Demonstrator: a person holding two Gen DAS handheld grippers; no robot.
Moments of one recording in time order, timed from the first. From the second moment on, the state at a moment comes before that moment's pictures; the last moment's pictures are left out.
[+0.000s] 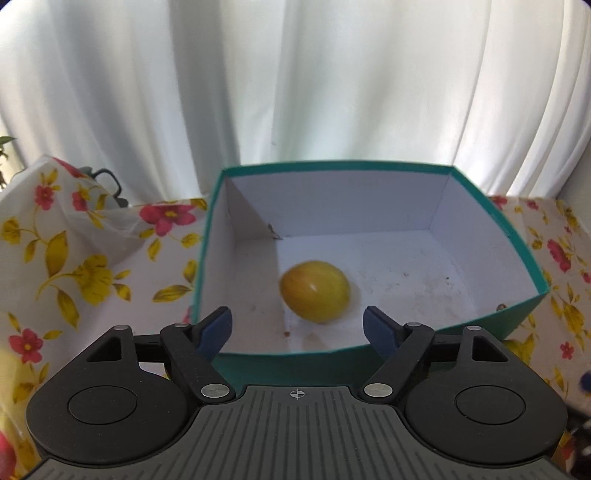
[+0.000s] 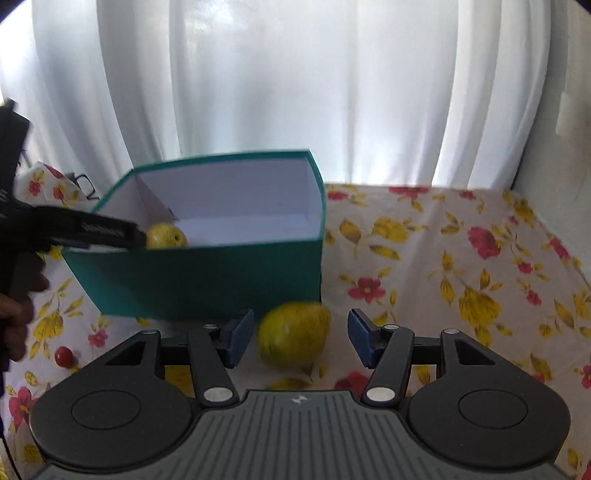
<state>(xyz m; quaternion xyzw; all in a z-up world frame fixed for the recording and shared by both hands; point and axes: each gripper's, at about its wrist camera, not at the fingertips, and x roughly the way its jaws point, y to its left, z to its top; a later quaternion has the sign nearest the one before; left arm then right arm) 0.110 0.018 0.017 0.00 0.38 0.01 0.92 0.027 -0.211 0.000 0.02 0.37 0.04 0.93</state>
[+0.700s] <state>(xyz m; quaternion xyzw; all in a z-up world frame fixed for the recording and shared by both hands) 0.073 0.046 0.016 -0.02 0.41 0.02 0.91 0.106 -0.166 -0.072 -0.01 0.45 0.10 0.89</state>
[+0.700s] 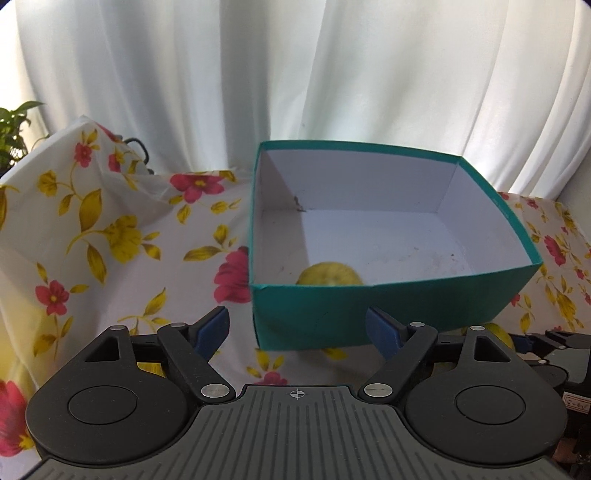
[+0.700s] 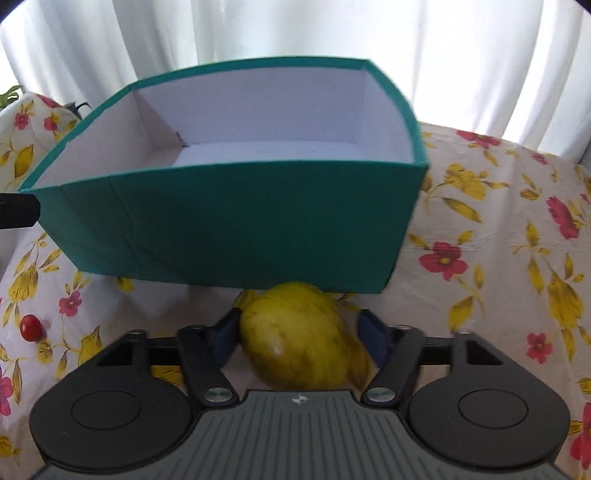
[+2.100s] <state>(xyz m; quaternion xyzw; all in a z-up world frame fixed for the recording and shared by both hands) 0.042 0.071 -0.005 -0.02 0.46 0.03 0.89 0.139 -0.156 0.005 -0.03 0.34 0.08 0.94</state>
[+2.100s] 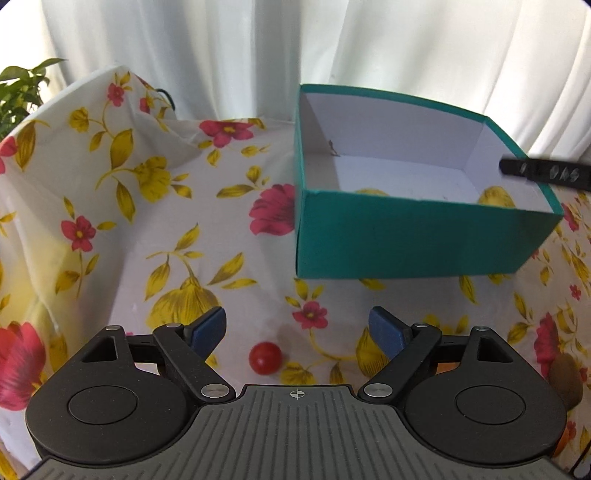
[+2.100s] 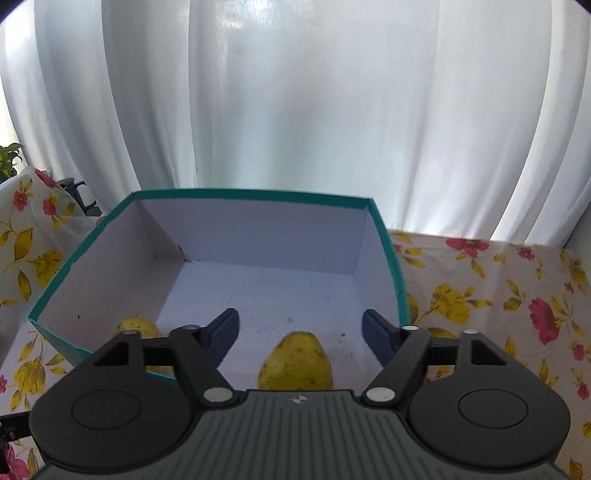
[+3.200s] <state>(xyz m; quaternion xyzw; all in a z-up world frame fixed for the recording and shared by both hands) -0.073 -0.003 -0.051 0.04 0.46 -0.22 0.86 -0.087 -0.182 0.027 -0.04 0.23 0.06 0.97</state>
